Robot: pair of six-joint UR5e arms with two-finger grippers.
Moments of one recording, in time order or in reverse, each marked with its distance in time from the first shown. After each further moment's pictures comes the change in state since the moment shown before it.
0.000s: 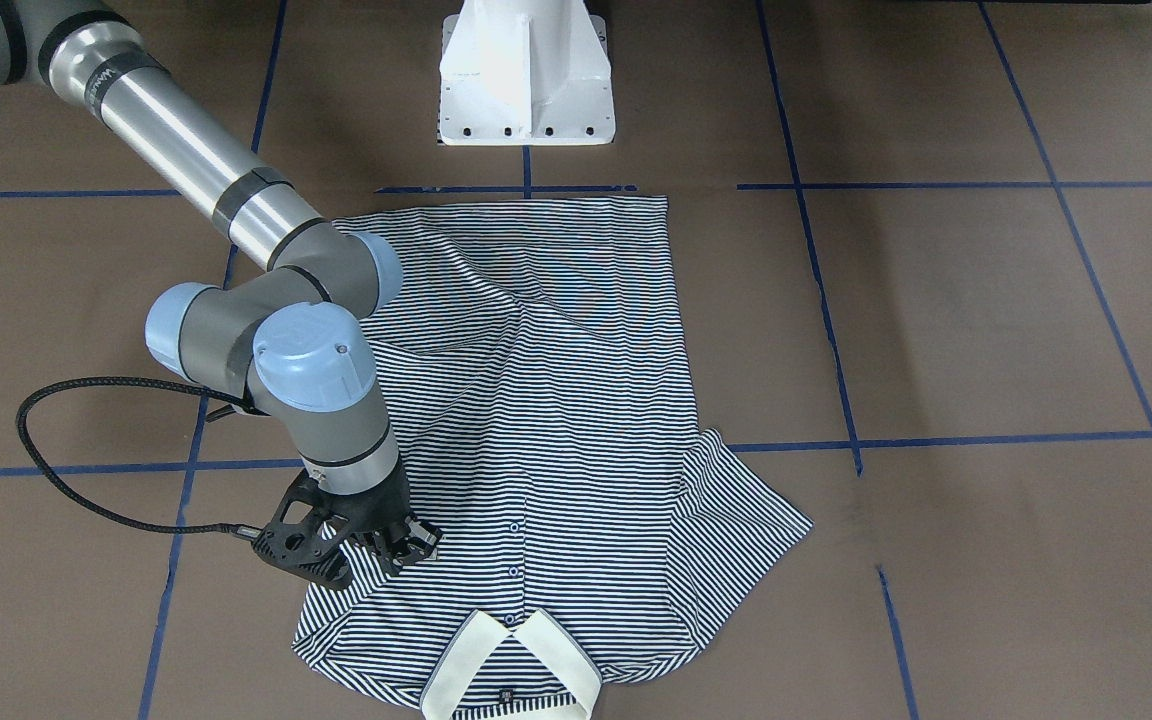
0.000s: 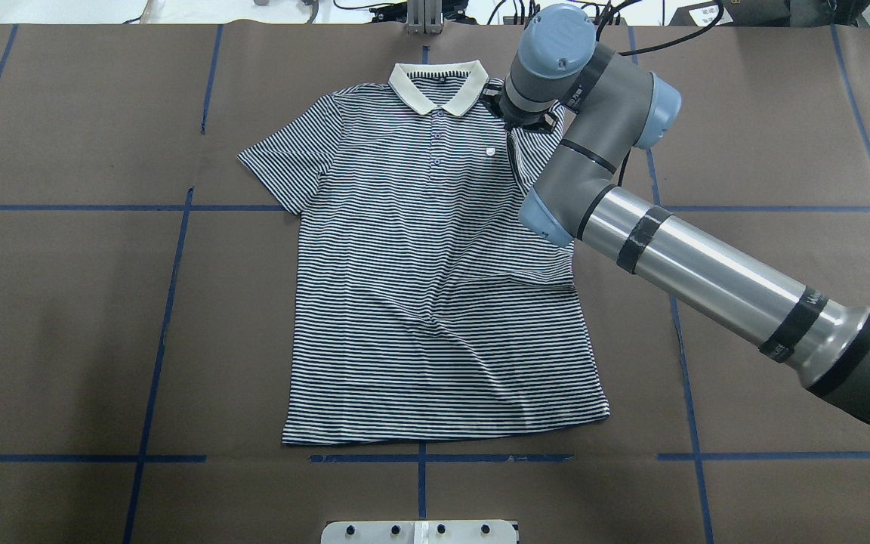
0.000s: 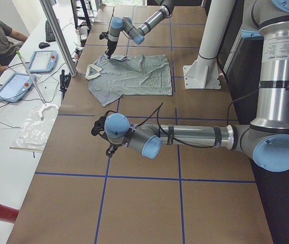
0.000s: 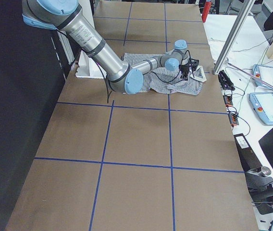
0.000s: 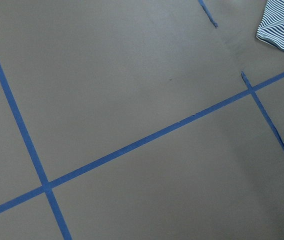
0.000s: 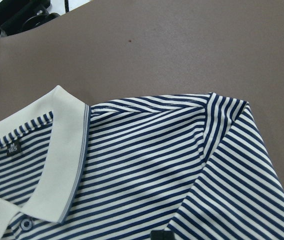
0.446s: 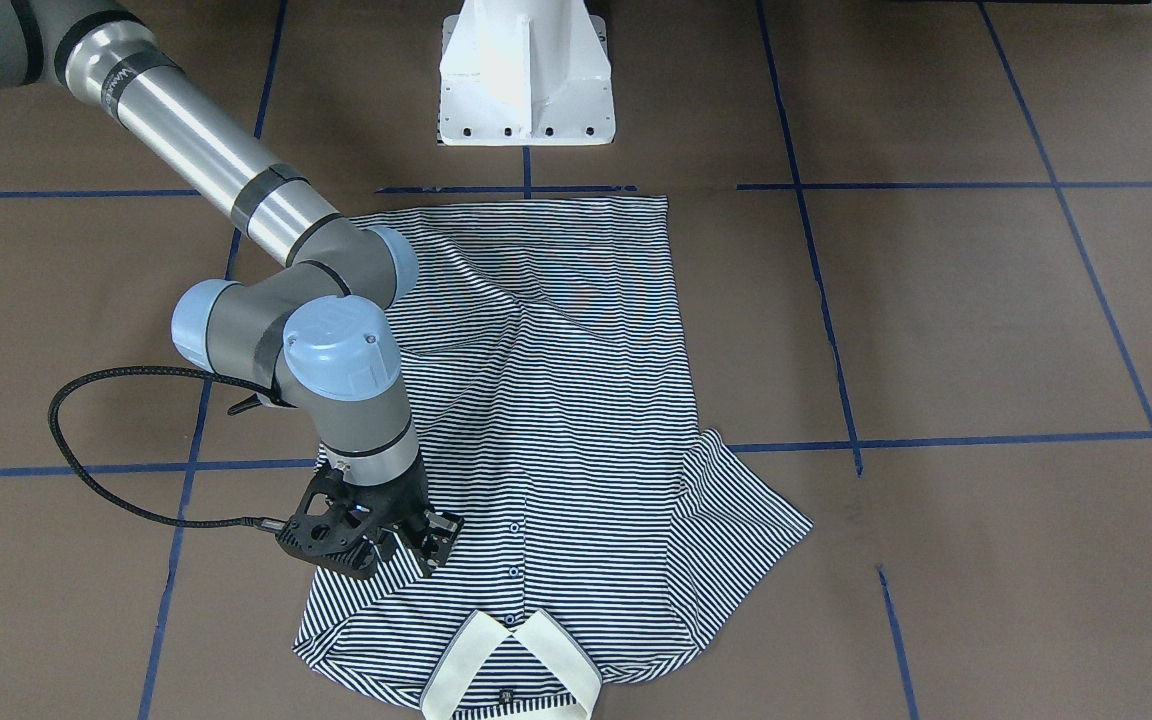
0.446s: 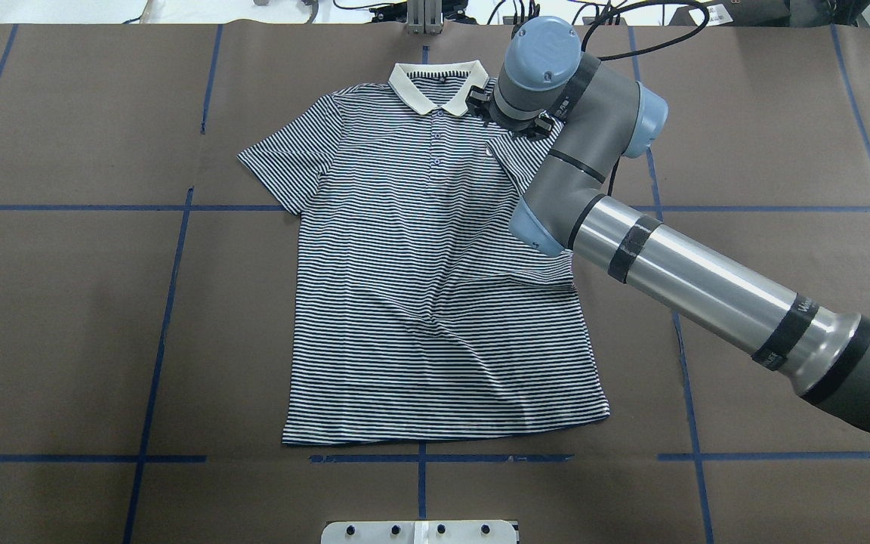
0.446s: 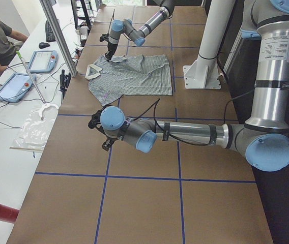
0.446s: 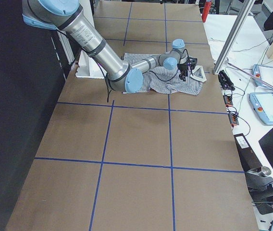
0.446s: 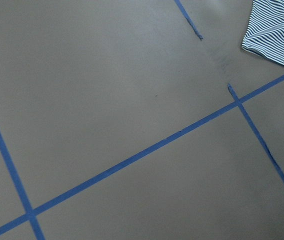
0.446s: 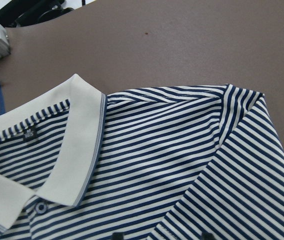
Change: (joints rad) left arm 0.101 -0.113 0.001 -0.015 0.013 -0.211; right arm -0.018 -0.017 0.057 -0.001 -0.029 -0.014
